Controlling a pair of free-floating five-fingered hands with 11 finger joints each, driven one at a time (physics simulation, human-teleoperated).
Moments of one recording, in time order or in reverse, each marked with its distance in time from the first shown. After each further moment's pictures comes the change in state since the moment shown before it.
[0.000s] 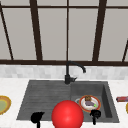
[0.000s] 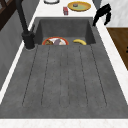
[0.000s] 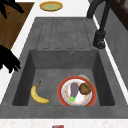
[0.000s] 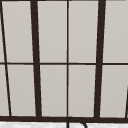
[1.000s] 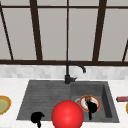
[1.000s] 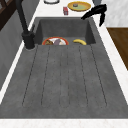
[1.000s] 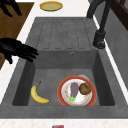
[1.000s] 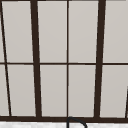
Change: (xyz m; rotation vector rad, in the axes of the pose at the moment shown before) left hand -0.001 -0.001 -0.001 0.017 0.012 -0.033; right hand 0.030 -0.019 -0.028 -0.366 -0.068 -0.022
